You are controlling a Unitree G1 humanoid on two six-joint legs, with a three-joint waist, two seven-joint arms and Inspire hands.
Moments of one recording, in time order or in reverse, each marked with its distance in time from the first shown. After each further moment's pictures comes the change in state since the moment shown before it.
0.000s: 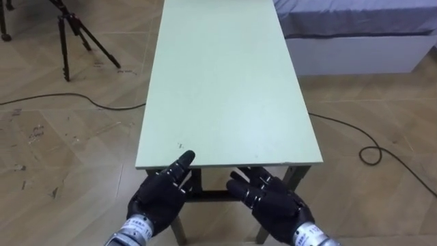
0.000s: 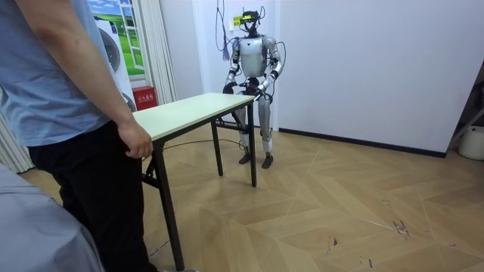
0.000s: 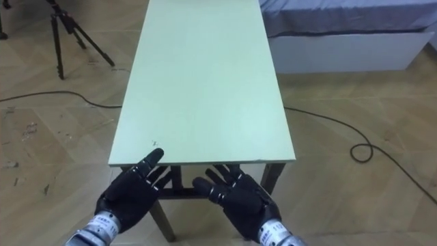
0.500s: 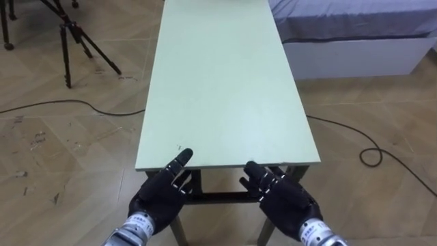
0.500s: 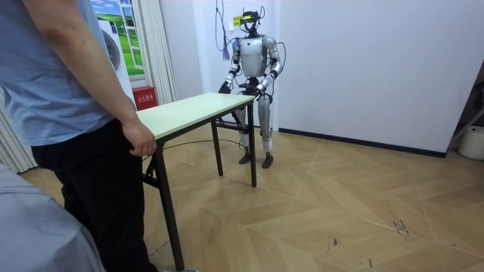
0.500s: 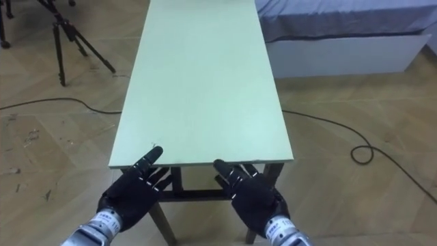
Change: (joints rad) left arm -0.018 -0.041 0.038 0.020 -0.029 0.040 0.075; right arm 0.001 0.032 -0.088 0.008 0.314 0.027 -0.114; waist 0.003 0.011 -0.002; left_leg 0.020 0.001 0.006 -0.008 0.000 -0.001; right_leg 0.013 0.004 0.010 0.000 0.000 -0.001
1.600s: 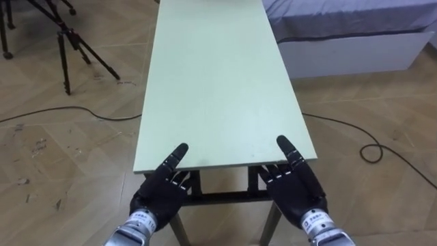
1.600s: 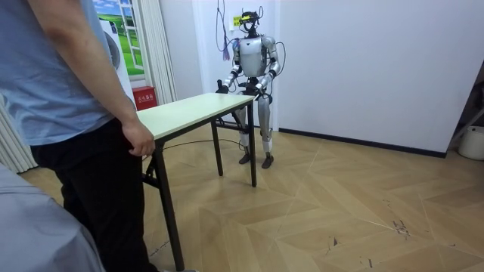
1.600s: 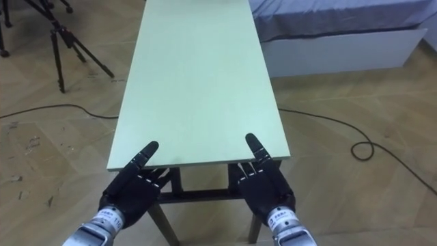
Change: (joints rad) left arm 0.001 -0.073 0.086 0.000 -0.003 0.030 0.034; right arm 0.002 0.094 -0.108 -0.015 0.180 -0.008 -0.083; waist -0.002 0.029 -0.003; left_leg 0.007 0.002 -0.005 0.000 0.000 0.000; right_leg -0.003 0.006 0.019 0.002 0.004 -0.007
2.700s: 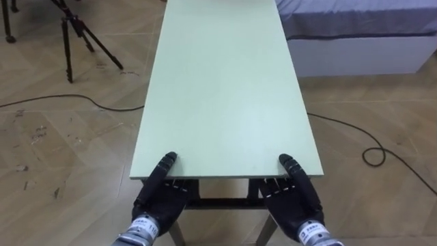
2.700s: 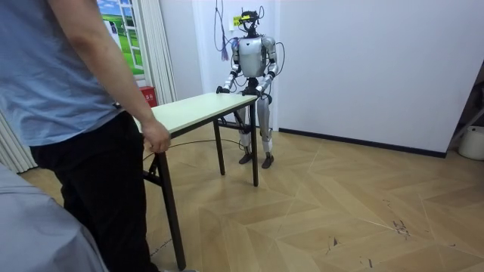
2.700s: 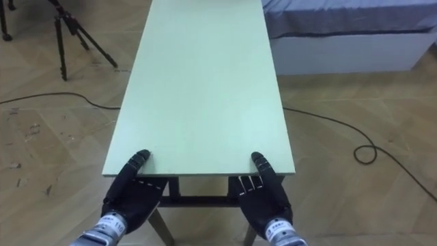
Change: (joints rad) left arm 0.029 -0.078 0.078 0.044 -0.085 0.039 -0.024; right arm 0.022 0.027 -0.005 0.052 0.007 0.021 -0.052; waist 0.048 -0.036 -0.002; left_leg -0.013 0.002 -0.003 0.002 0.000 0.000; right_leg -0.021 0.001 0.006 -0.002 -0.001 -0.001
